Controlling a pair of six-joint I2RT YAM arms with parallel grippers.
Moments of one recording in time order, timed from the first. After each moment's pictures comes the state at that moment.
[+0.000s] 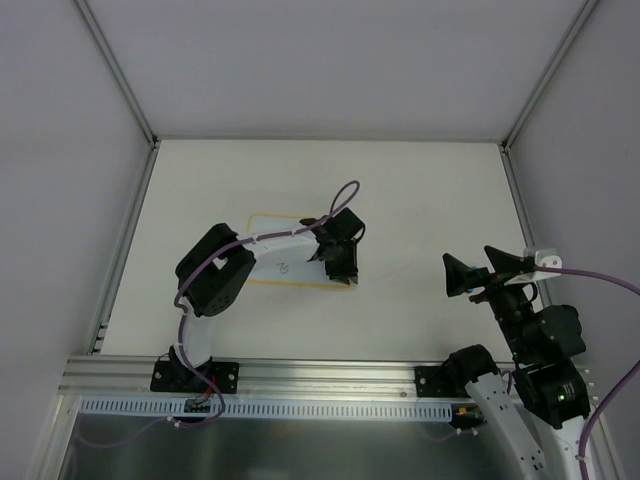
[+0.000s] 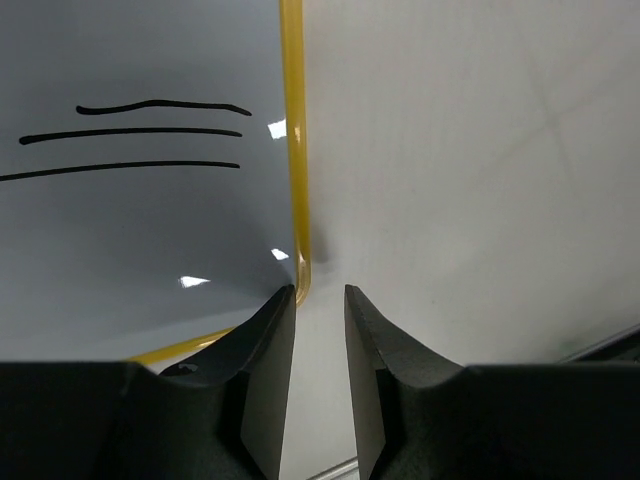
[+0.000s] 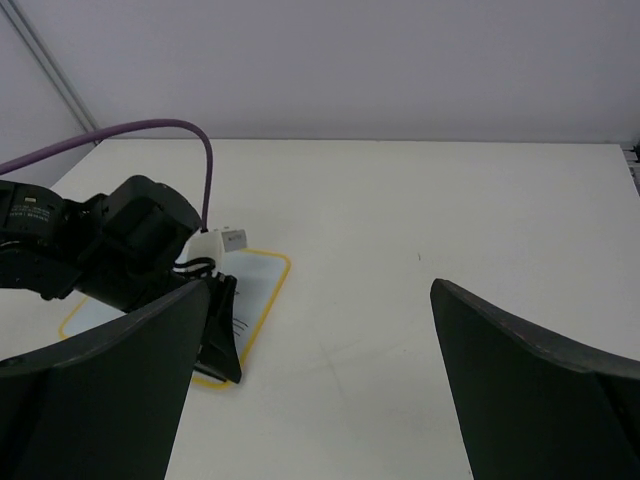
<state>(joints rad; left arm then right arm) -0.84 1.98 1.33 -0.47 0.11 -0.86 0.35 0.15 0.74 -0.53 0.06 0.16</state>
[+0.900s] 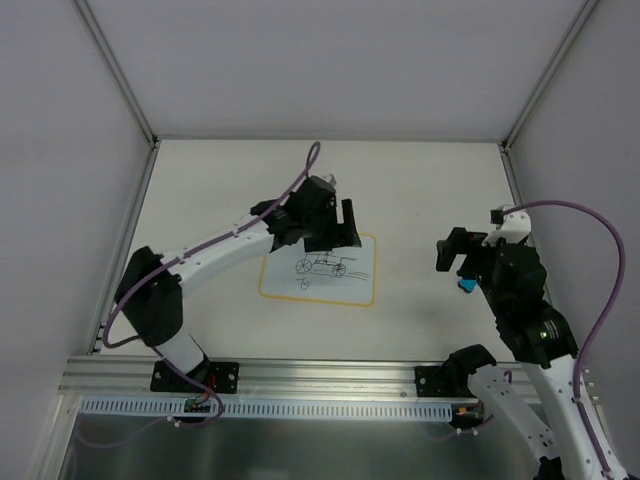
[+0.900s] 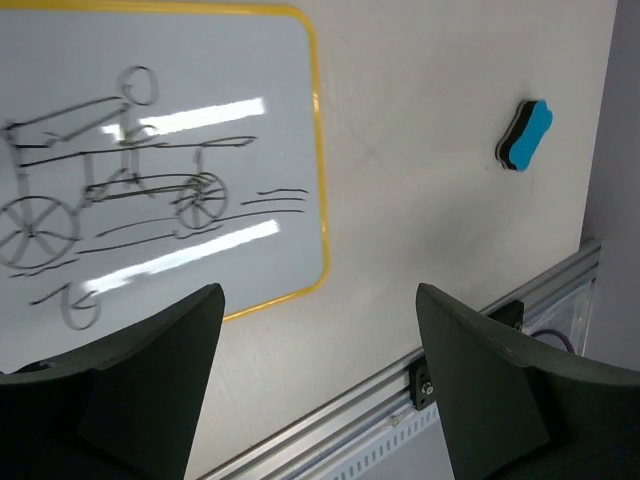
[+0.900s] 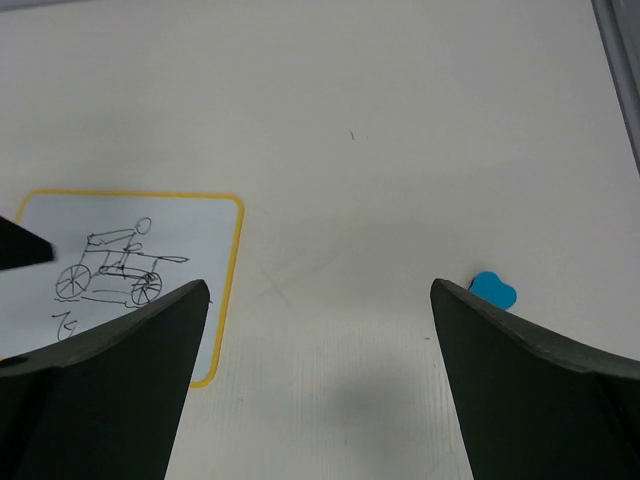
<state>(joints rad) -0.84 1.68 1.35 -0.51 0.07 -0.83 0.36 0.47 0.83 -0.66 0.24 0.22</state>
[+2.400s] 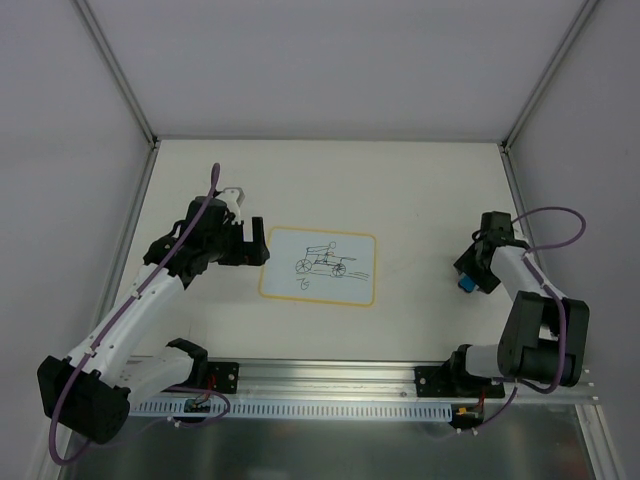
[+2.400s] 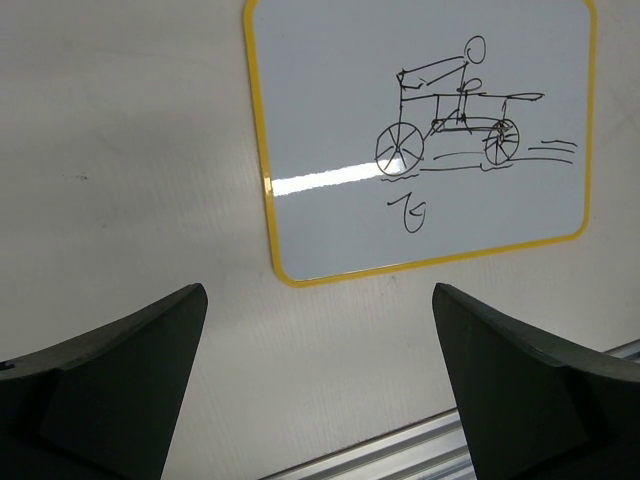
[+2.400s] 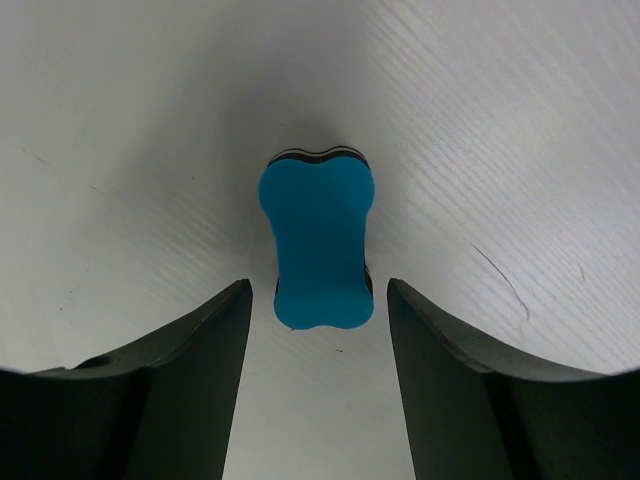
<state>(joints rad) -0.38 1.01 0.90 -0.68 0.07 -0.33 -0.15 1.34 0.74 -0.59 0.23 0.60</state>
